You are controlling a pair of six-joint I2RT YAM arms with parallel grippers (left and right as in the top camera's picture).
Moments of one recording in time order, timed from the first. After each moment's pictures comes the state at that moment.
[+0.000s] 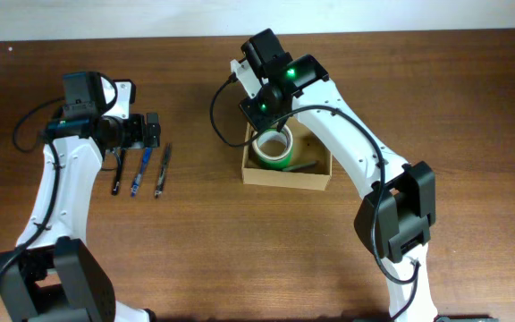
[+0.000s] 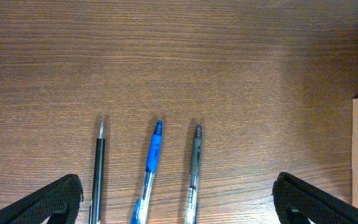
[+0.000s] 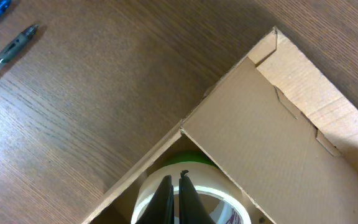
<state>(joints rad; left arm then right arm) 0.15 1.68 1.31 -0.69 0.16 0.12 0.53 2.21 2.12 -1.05 -0.09 -0.11</state>
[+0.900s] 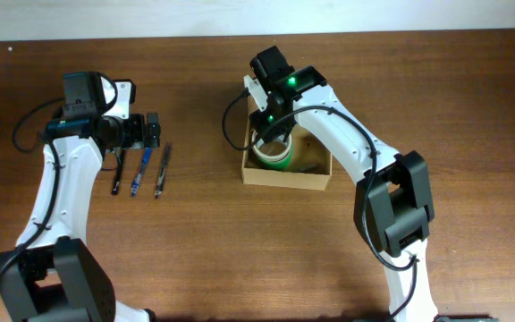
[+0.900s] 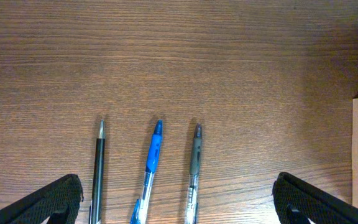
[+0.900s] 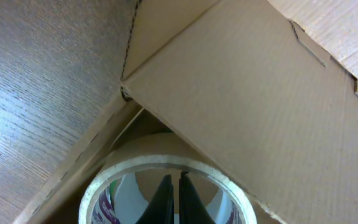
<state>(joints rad) 0.15 1.68 1.31 -0.69 0.16 0.12 0.50 2.25 1.99 -1.01 -0.08 -0.06</state>
